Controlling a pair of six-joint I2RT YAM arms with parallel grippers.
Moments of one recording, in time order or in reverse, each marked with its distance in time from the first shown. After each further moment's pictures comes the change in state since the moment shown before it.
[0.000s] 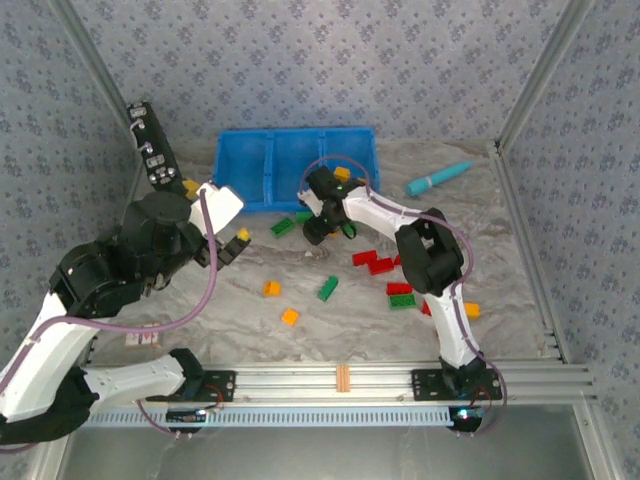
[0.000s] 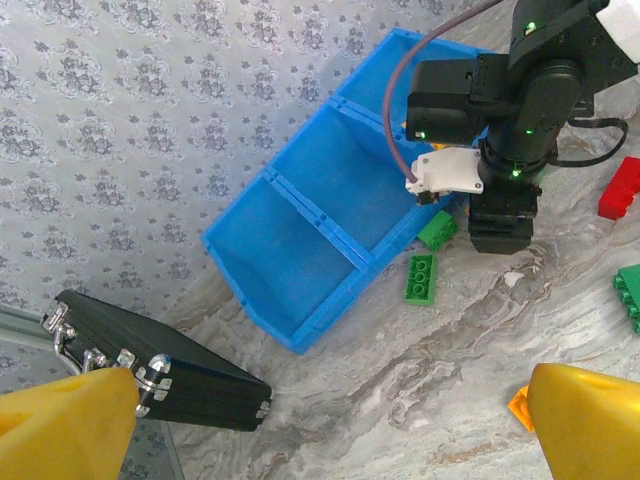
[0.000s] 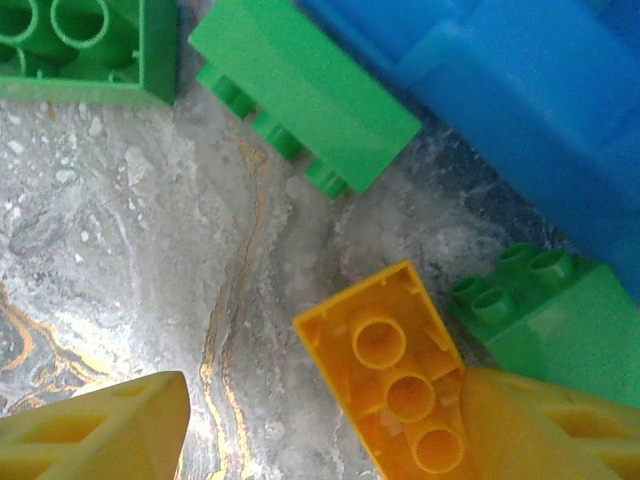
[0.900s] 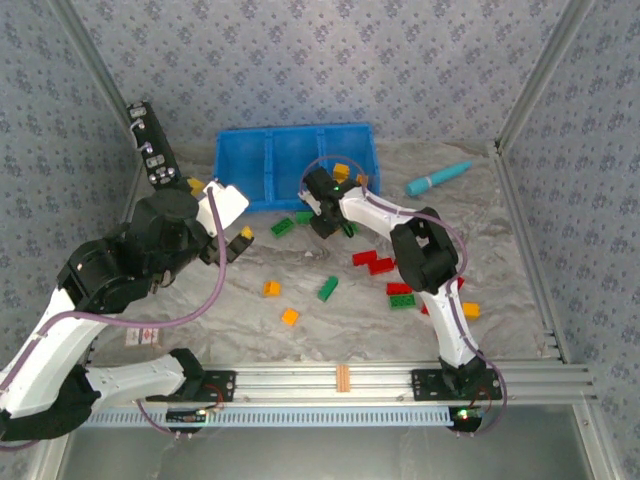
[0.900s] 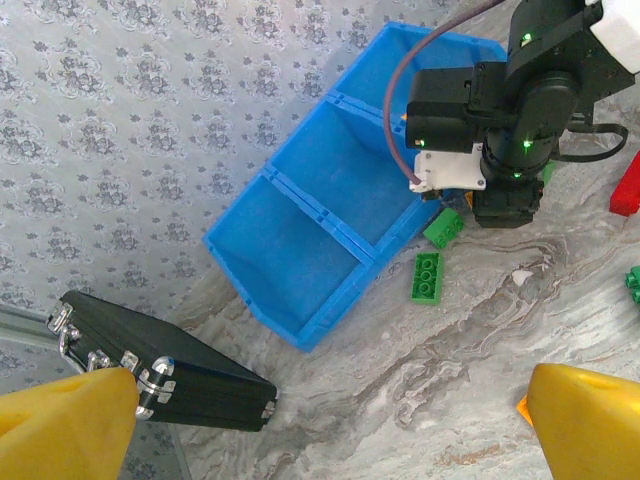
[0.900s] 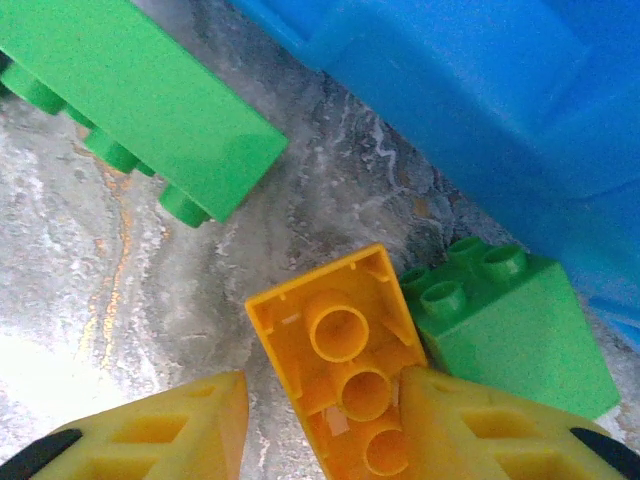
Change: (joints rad) left arm 0.000 0.018 -0.009 0.016 -0.015 0.008; right arm 0.006 0.039 0.016 0.015 0.172 -0.023
